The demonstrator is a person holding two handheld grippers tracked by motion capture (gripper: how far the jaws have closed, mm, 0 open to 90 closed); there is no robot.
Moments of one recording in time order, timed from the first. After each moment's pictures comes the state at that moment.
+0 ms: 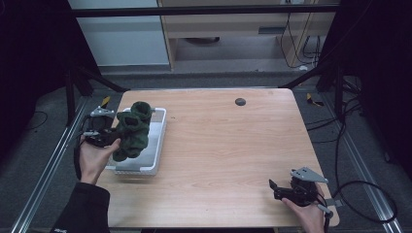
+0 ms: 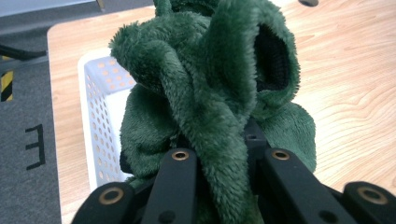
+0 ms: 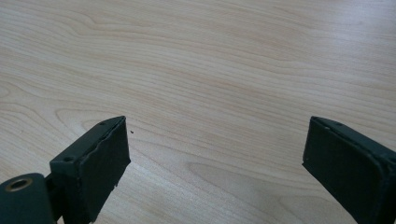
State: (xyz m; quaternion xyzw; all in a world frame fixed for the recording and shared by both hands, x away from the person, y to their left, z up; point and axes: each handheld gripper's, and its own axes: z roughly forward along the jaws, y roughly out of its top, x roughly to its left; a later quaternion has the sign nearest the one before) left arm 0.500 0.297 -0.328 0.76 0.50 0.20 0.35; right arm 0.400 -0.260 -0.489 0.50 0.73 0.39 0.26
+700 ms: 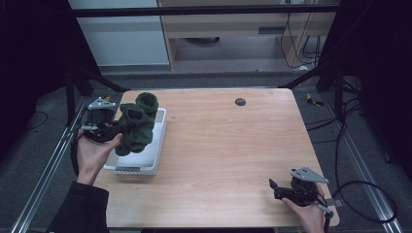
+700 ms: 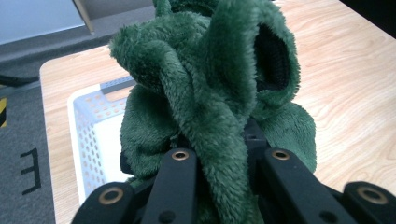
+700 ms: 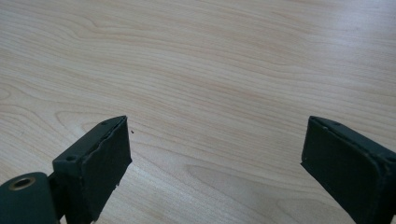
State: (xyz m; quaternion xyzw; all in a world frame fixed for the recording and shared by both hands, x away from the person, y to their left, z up) left arm 0.485 0.270 -0.286 0.78 0.46 0.21 0.37; right arm 0.399 -0.260 -0.488 0.50 0.73 0.39 0.26
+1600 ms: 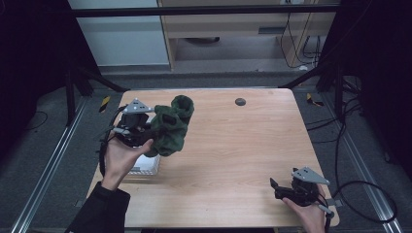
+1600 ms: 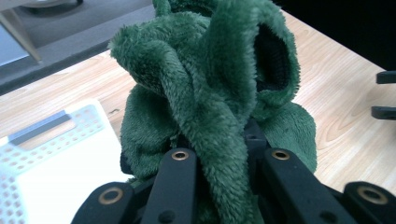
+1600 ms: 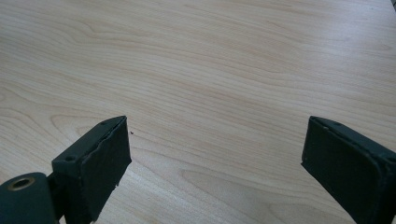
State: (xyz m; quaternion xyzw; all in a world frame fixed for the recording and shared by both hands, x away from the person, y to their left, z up) left arm 0.471 0.190 -0.277 0.82 0.38 0.18 0.40; right arm 0.398 -0.261 -0.487 0.49 0.72 0.39 0.28
